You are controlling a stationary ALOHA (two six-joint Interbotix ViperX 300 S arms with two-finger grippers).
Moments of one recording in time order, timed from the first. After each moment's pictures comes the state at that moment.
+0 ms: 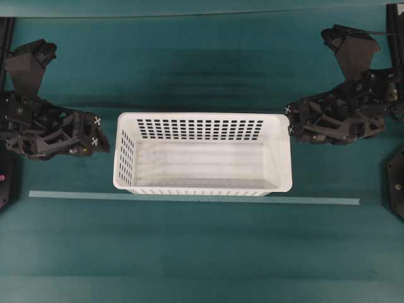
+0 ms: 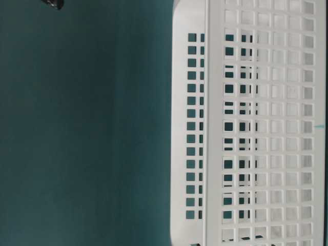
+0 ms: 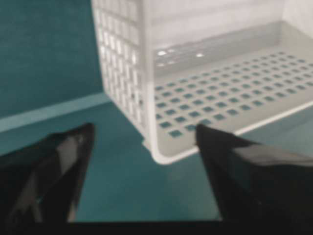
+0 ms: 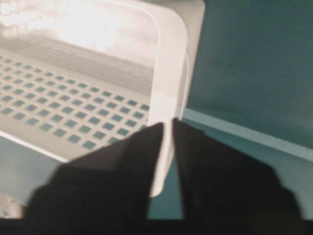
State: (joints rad) left arm 0.09 -0.55 0.77 0.02 0.71 -1.43; right arm -0.23 -0.42 0.70 0.15 0.81 1.14
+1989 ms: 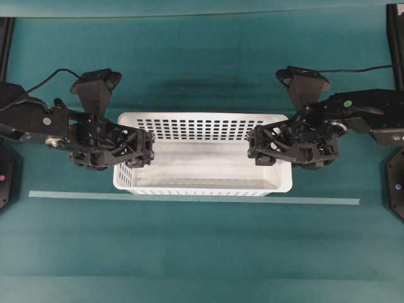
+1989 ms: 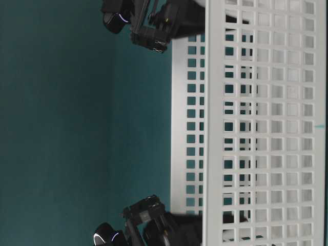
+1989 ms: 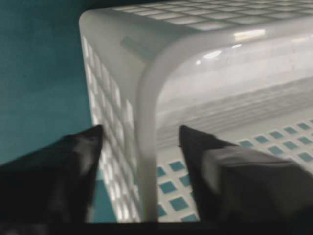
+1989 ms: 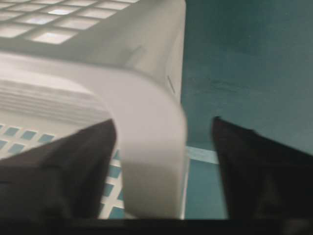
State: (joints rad) left arm 0.11 -0.10 0.75 0.02 0.40 -1.43; right arm -0.18 -0.07 0.71 0.22 0.62 1.21
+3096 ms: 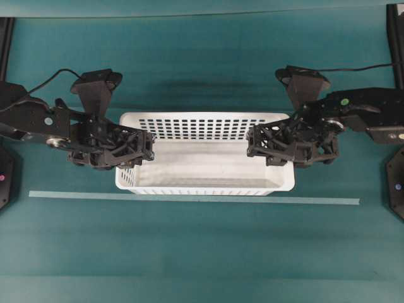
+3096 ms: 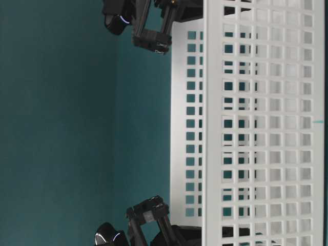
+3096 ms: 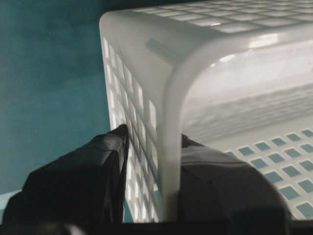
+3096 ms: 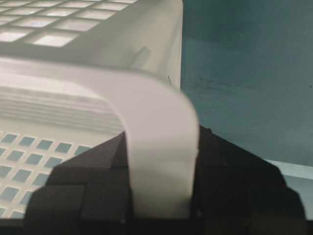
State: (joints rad) left arm 0.11 -0.11 0.75 0.02 0.41 -1.43; right arm -0.19 -0.06 0.68 0.23 0.65 1.22
